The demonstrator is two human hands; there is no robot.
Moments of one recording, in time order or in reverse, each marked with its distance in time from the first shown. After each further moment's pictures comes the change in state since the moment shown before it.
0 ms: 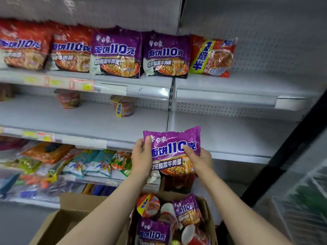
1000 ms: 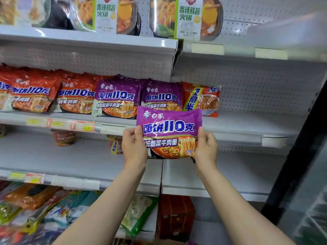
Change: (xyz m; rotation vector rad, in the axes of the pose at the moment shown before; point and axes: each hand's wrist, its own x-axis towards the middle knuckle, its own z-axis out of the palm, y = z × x) left_hand 0.030 0.140 0.017 -0.160 0.180 0.394; right_hand 0.031 -0.144 0.028 0.137 0.299 -0.444
